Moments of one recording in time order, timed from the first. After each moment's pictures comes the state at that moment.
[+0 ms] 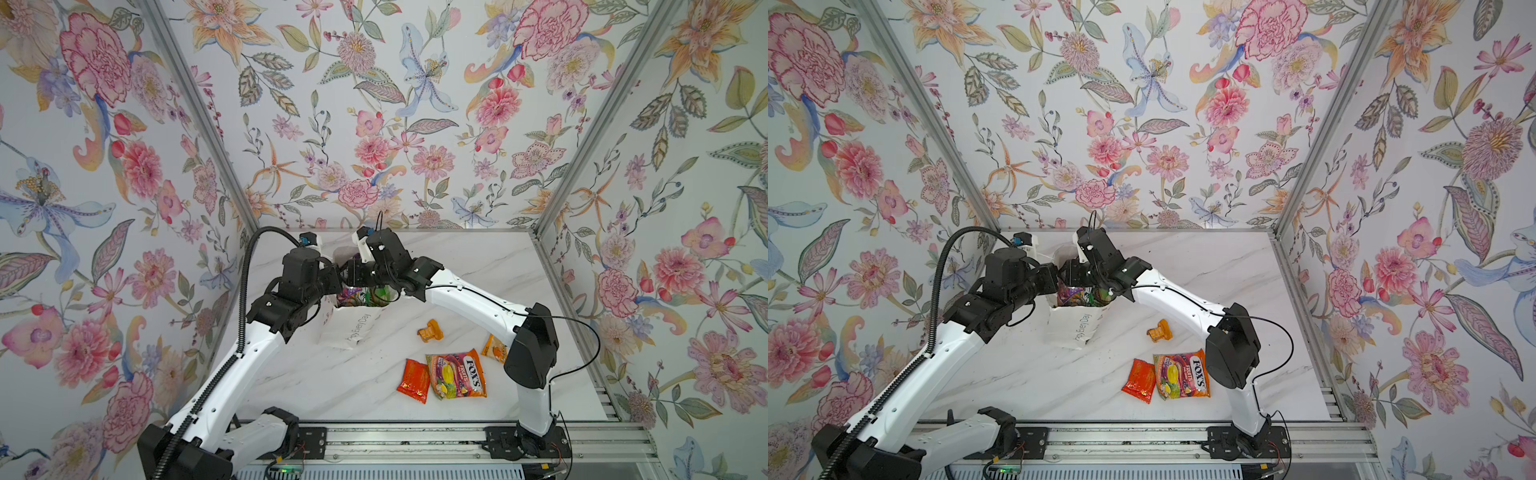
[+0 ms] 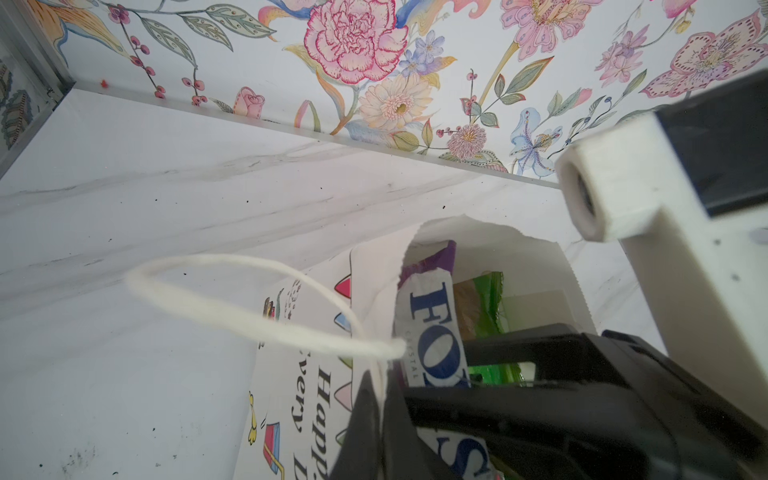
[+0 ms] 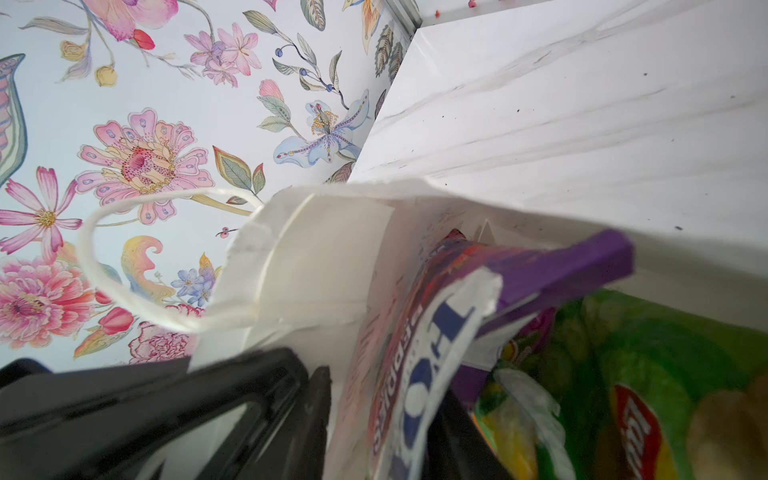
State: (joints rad) left arm -0.39 1.12 1.11 -0.50 -0.09 -0.43; right arm 0.92 1.98 1.87 -0.42 -0.20 0.68
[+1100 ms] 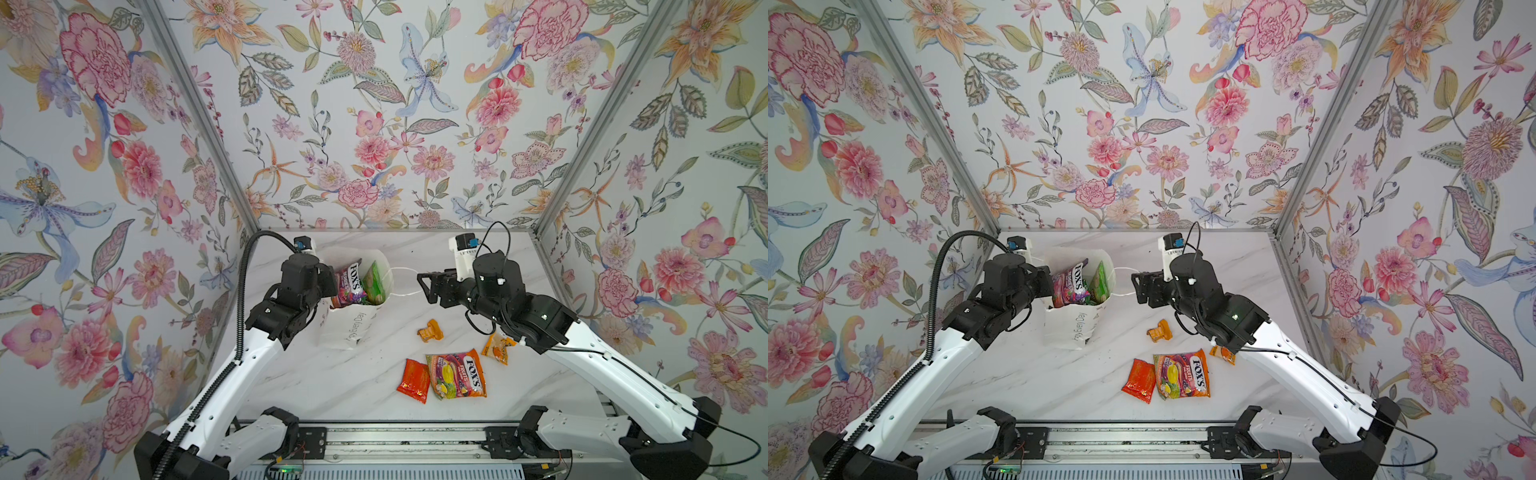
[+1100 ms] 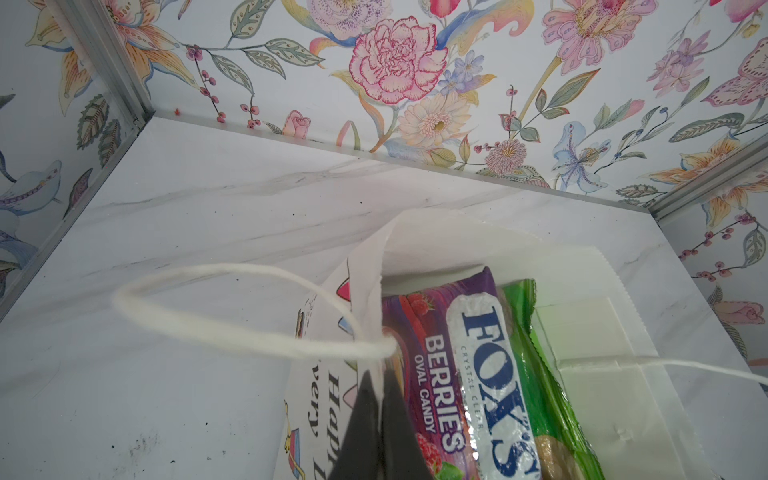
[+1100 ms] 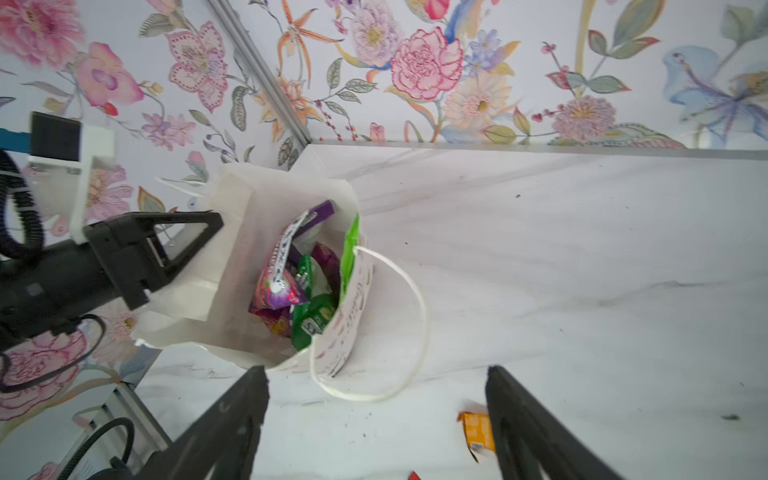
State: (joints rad) left arm -0.40 1.08 1.04 -0.47 -0.22 -0.39; right arm 0.81 1.11 1.22 -0.55 0.16 0.46
